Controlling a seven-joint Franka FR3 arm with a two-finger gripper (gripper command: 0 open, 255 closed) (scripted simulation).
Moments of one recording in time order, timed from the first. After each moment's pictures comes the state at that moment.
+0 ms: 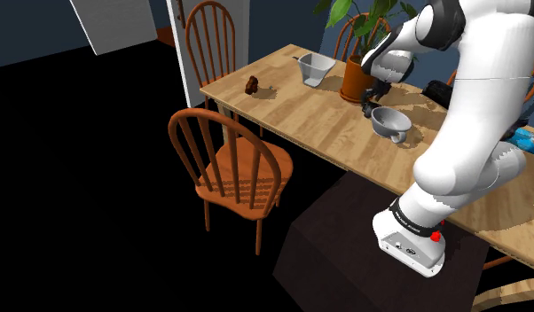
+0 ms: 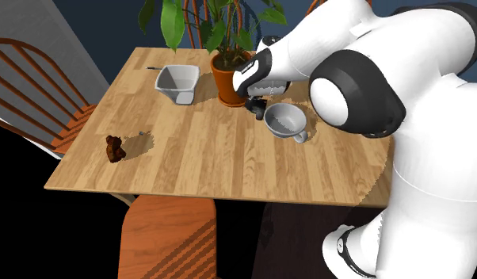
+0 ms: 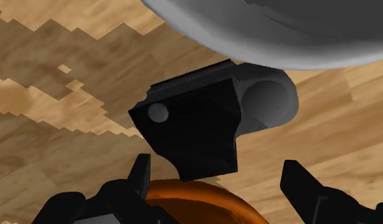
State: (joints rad) arm -0.47 0.51 -0.42 -2.00 0.41 2.67 -0.80
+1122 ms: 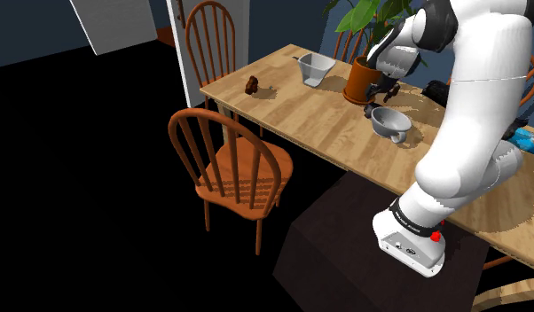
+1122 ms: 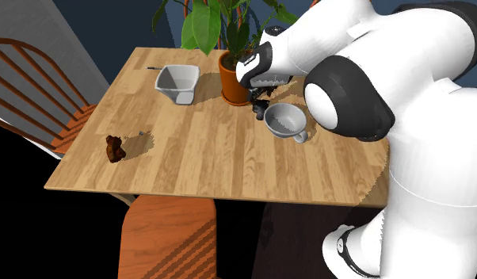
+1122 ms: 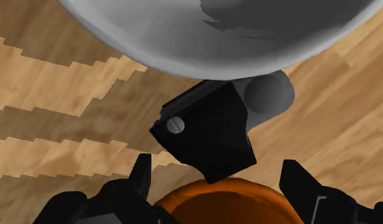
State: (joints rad) arm -0.39 0.53 -0.57 -1.95 0.42 2.53 -0.46
